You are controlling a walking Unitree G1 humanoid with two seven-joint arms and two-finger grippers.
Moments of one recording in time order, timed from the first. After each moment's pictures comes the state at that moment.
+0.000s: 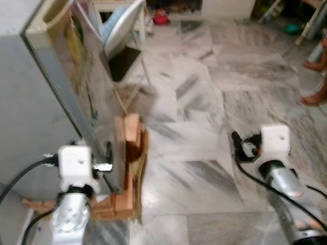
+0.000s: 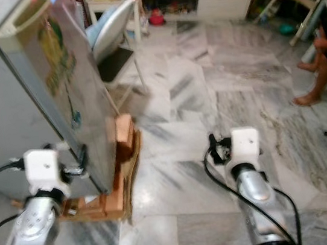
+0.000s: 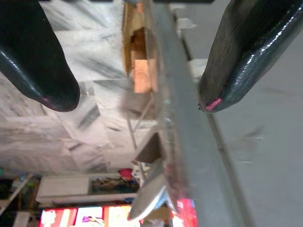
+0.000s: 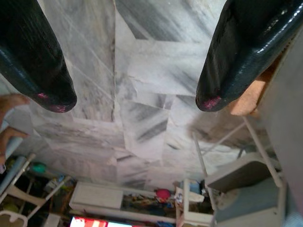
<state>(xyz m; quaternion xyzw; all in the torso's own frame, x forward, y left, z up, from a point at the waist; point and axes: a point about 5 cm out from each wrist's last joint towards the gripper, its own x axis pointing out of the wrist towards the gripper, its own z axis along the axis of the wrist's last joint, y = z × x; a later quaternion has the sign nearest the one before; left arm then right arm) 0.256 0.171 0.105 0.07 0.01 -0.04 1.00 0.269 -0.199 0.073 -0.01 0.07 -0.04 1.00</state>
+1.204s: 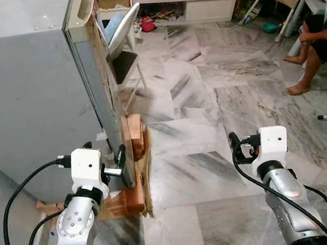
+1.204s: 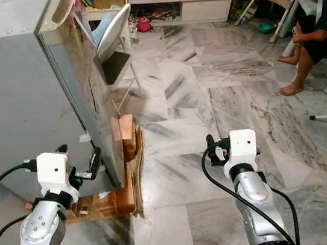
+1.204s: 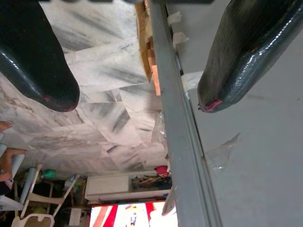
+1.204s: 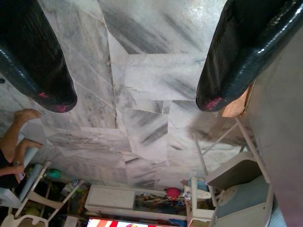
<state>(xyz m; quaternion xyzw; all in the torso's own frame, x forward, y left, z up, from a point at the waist) 0.250 0.165 0.103 0.06 0.02 -0.09 0.99 0.271 -0.187 0.072 0.00 0.07 -0.02 1.00</state>
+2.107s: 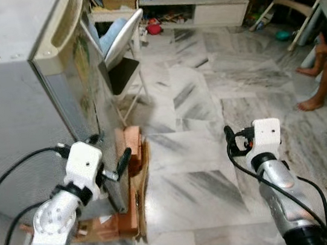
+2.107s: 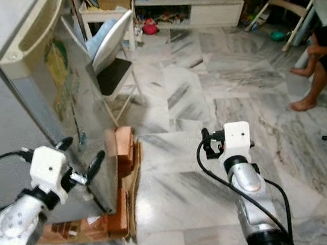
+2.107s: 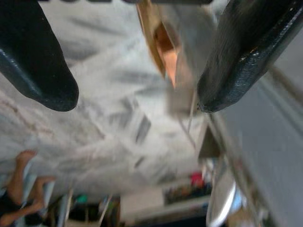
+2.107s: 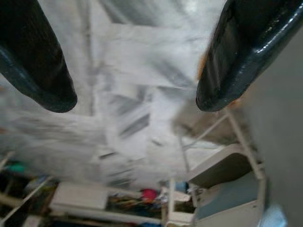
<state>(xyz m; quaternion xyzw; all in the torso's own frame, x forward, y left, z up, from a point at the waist) 0.238 0.178 0.116 0.12 0.04 -0.20 0.97 0.290 -0.162 0.077 0.01 0.06 0.02 1.00</state>
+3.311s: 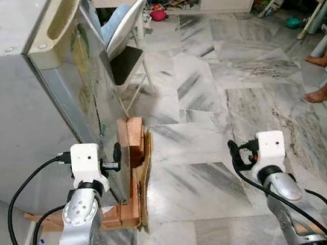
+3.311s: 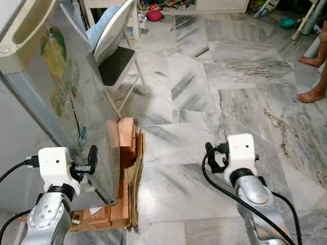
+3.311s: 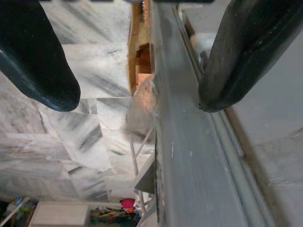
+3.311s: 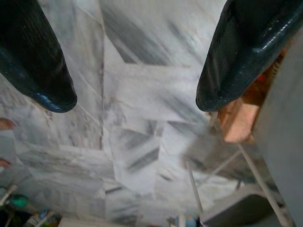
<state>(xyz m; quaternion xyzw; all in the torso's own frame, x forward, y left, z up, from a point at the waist) 0.275 0.167 0.098 0.04 0.06 -0.03 1.00 0.261 -0.195 0.063 -0.02 0.12 -0.01 0.99</state>
